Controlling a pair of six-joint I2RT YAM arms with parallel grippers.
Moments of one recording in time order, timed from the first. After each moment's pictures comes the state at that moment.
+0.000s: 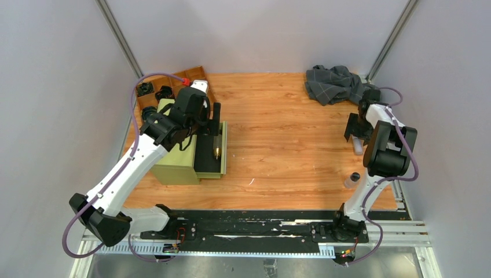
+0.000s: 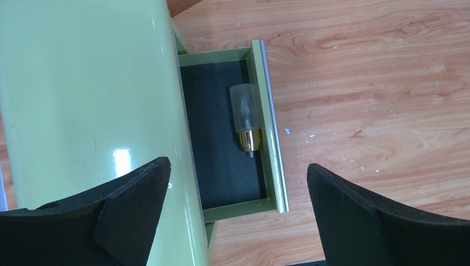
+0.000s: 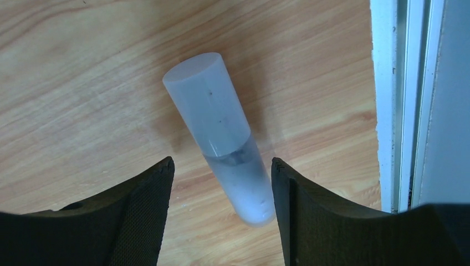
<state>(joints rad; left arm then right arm) -0.57 1.22 1.37 -0.88 -0.33 -0.31 -0.28 1.91 1.36 -0.71 0.15 0.06</state>
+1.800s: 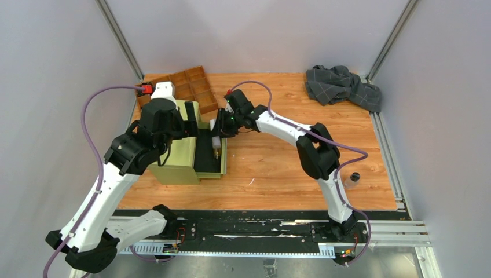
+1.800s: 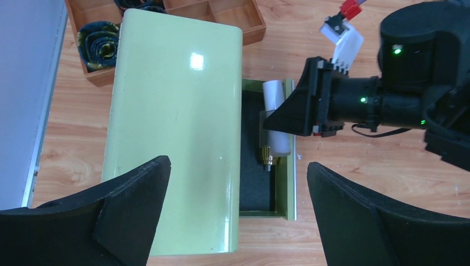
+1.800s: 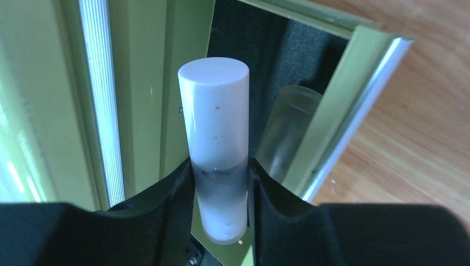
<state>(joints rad) -0.56 0.97 1.36 -0.92 -0.49 -0.39 0.76 2.17 1.78 -0.36 -0.39 0.75</state>
